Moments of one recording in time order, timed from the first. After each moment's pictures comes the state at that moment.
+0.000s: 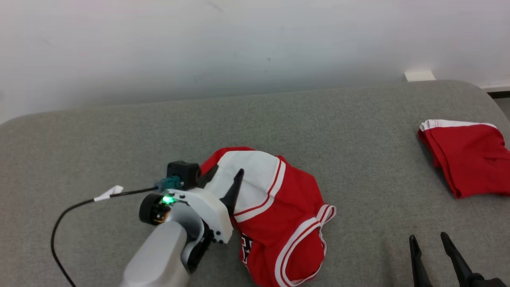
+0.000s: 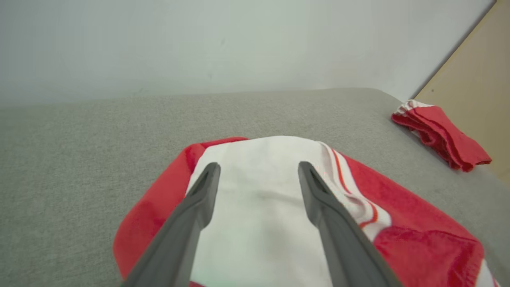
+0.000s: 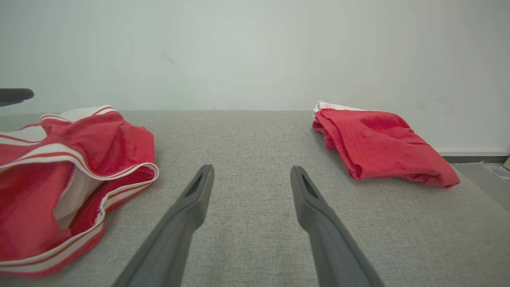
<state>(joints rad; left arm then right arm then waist) -0.57 0.05 -0.41 0.68 -0.40 -0.11 -0.06 0.06 -0.06 0.01 0.17 0.17 0.13 -0.26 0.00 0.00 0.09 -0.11</state>
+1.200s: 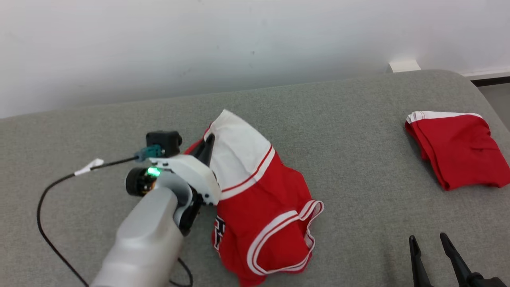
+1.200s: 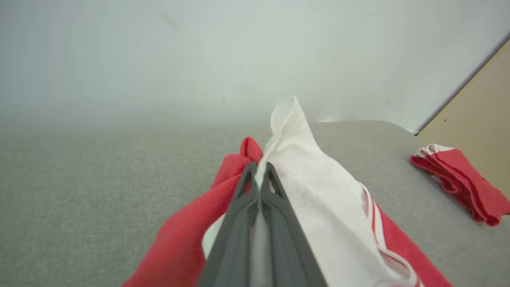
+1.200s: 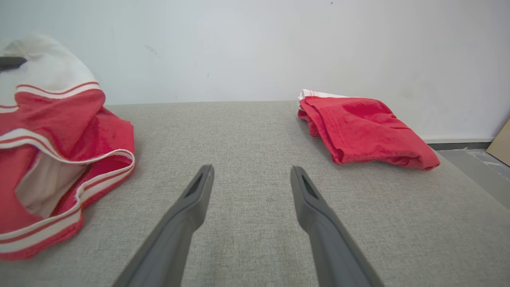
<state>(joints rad) -0.82 0.05 -0.46 1.05 -0.52 -0.13 -0.21 0.03 -0.06 0.01 0.20 0.18 0.13 -0.26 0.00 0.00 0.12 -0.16</state>
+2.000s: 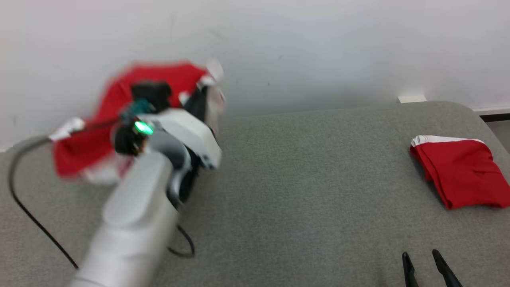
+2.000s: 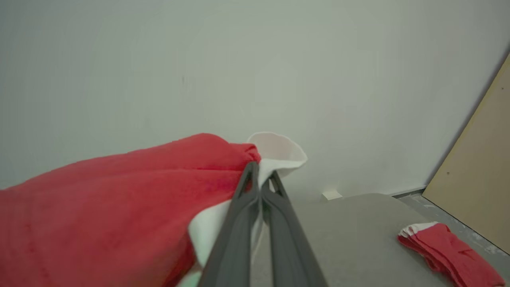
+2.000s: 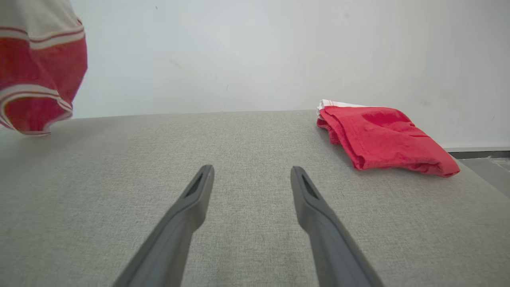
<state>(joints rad) -0.89 0.15 -0.46 0.67 -0.54 0.02 -0.08 0.09 -0.06 0.03 0.21 0.19 0.13 -0.26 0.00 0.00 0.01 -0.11</state>
